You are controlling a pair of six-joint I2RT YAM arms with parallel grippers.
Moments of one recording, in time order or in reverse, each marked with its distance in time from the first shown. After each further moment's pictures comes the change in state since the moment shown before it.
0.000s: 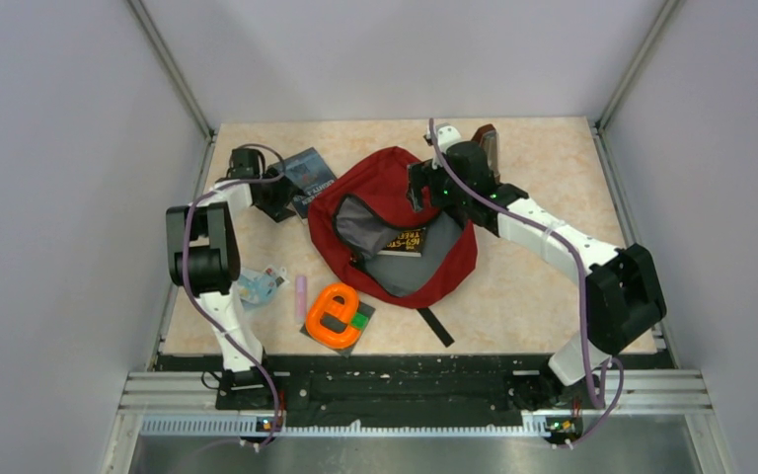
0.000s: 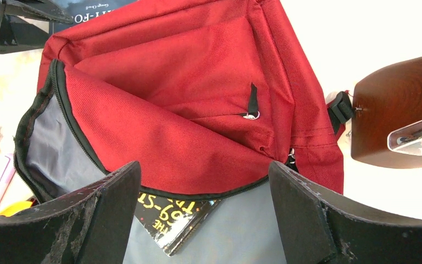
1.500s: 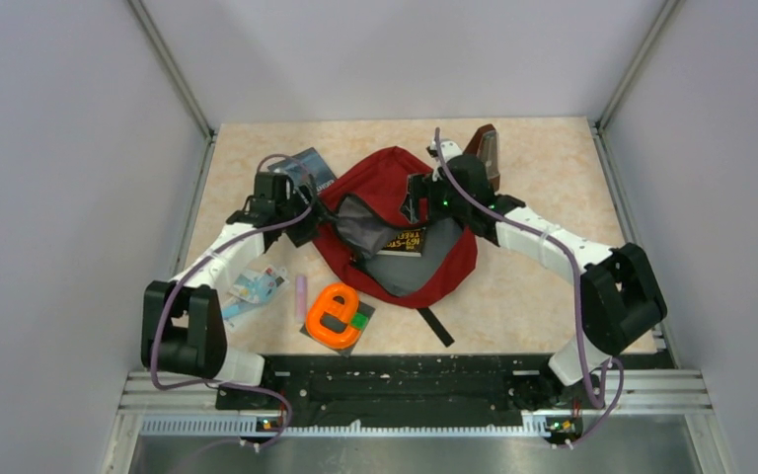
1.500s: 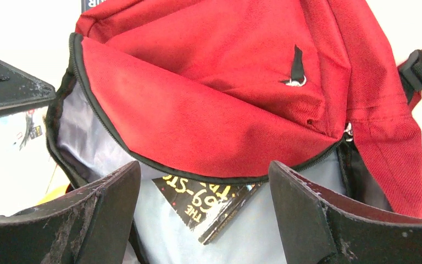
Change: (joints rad) left arm -0.261 -0.542 -0.399 0.007 -0.046 0.018; right arm 0.000 -0.003 -0.118 0.076 -0.098 0.174
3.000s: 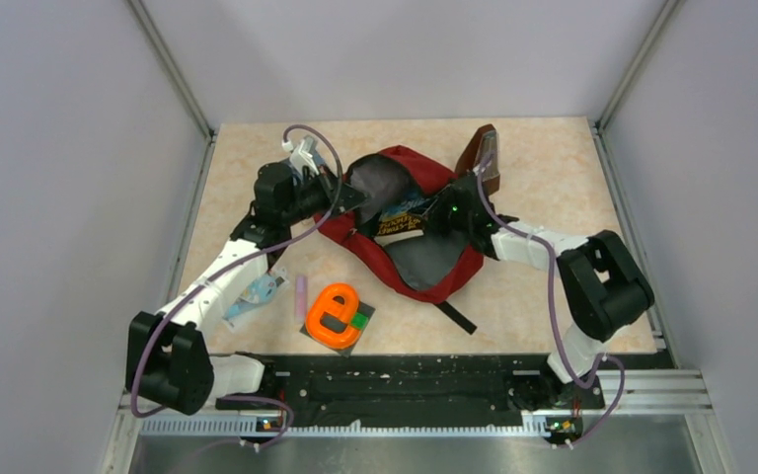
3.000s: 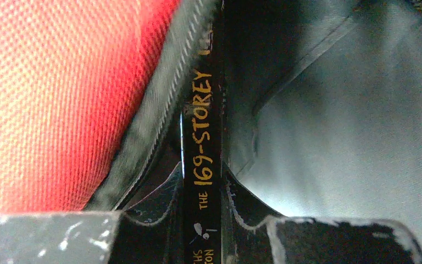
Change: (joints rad) left arm -0.154 -0.180 -0.032 0.427 0.288 0.026; right arm -0.059 0.068 -0.196 0.293 -0.023 0.935
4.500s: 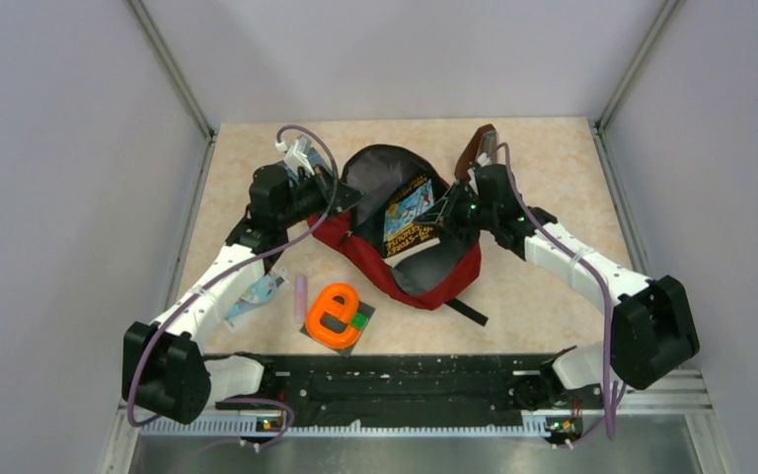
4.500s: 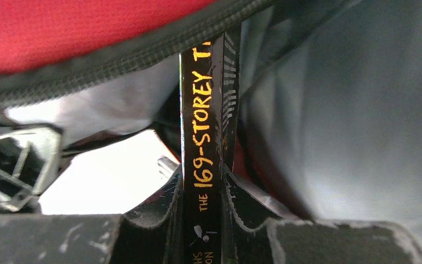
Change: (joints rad) left arm 0.000 -0.040 -0.008 -0.003 -0.038 0.002; right arm -0.020 -0.265 0.085 -0.399 -0.253 -0.156
